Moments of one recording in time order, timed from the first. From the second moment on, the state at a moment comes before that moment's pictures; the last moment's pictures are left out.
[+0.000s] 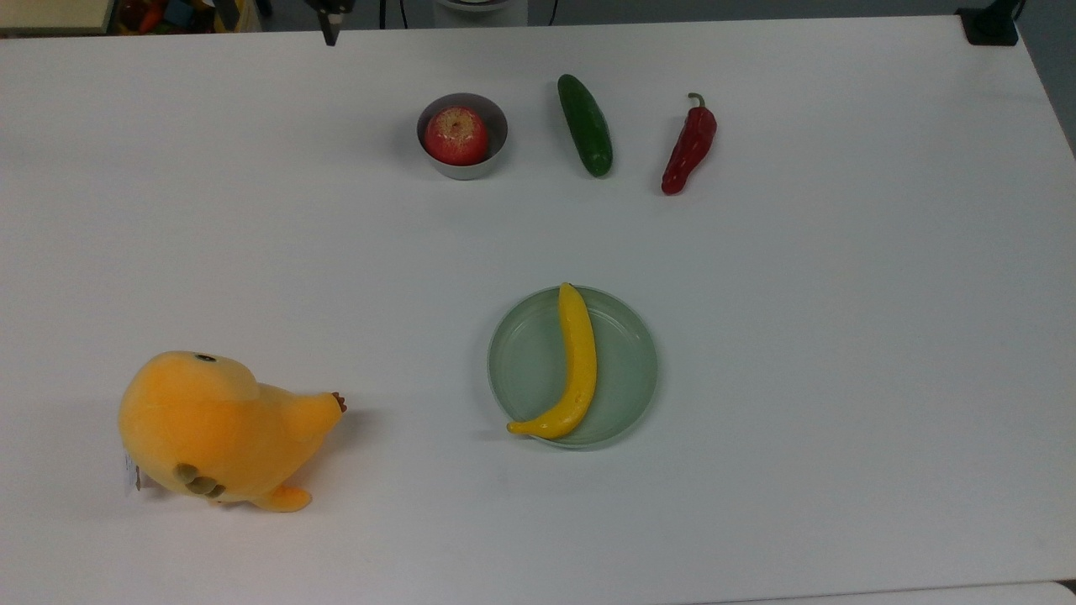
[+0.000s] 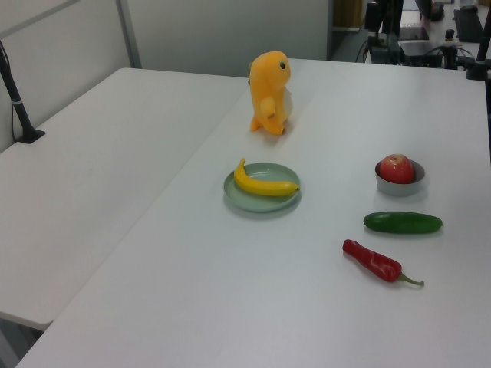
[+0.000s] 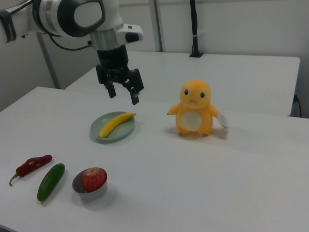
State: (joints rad) arm -0.15 0.09 0.00 -1.51 -0.03 1.62 -0.04
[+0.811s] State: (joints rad) arm 0.05 0.04 0.18 -1.61 -0.03 1.63 0.27
